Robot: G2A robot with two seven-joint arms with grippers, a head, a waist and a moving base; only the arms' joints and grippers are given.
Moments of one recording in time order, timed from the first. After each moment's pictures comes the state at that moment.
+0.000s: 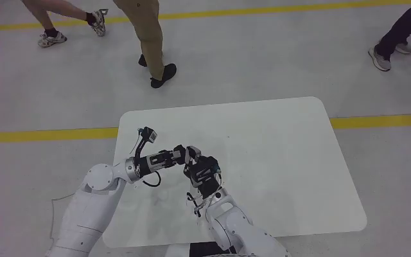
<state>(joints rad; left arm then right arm) 1.43 -1.05 -1.33 -1.51 -0.45 -0.33 -1.07 -1.61 -1.47 0.75 -1.75 -1.43 0.29 -0.17</state>
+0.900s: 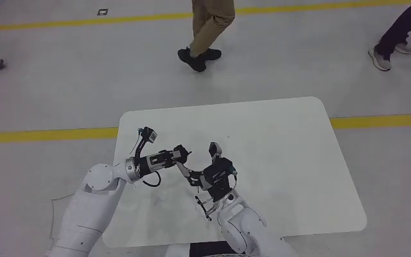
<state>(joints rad) 1.43 -1.05 -1.33 -1.51 -0.45 -0.33 -1.07 -1.70 -1.43 0.85 -1.86 -1.40 0.11 -0.17</state>
